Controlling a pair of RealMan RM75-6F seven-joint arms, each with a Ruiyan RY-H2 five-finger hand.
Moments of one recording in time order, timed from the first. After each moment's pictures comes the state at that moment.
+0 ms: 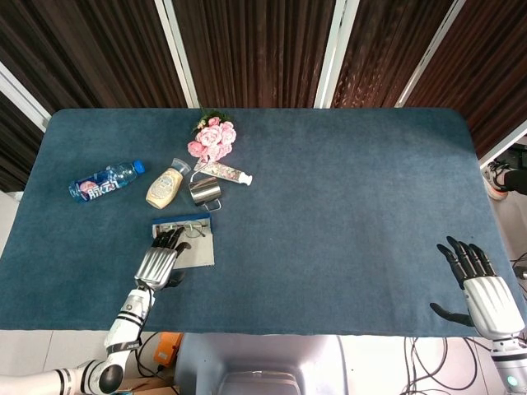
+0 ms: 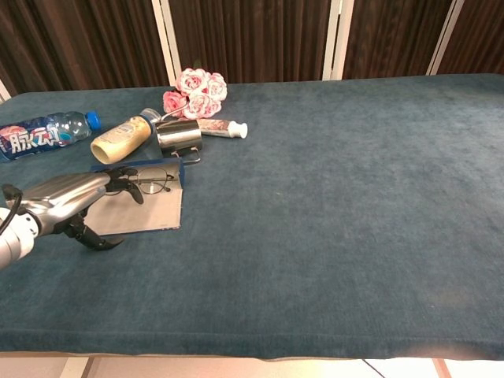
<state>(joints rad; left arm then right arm) -0.56 -1.64 -0.12 -1.43 1.09 1.06 0.44 0.06 -1.04 -0.01 -1.64 -1.62 1.49 0.05</state>
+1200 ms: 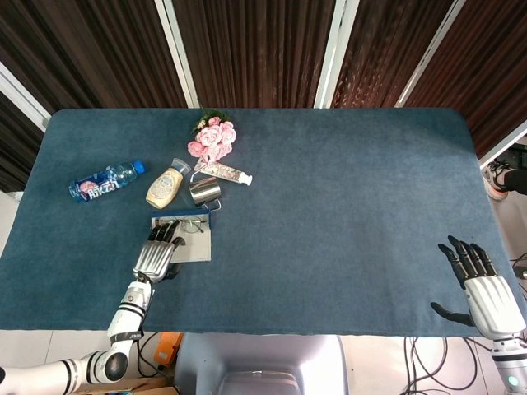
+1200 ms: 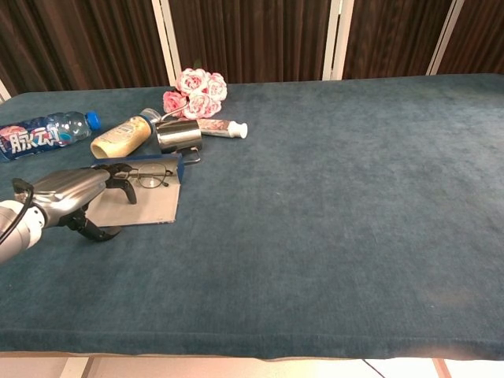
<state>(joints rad) -0.60 -1.66 -0.14 -1.36 0.98 1.03 0.53 0.06 -1.04 -0.01 -1.64 -1.62 1.49 0.05</state>
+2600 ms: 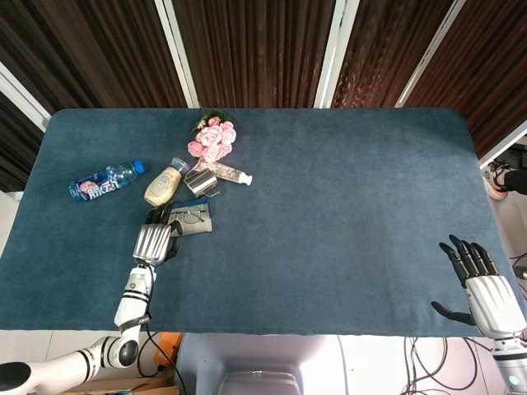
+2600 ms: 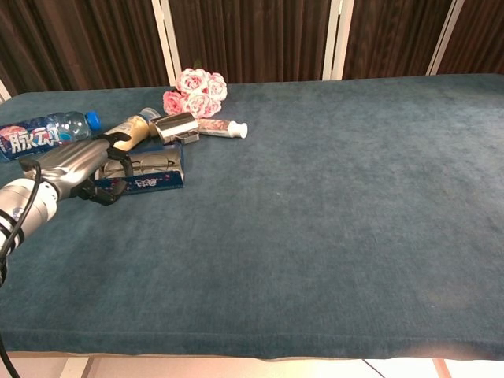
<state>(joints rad) -0.62 -1.78 -0.21 -1.13 1.12 1.10 0.30 0.06 -1.04 0.00 -1.64 -1.61 1.49 0.05</state>
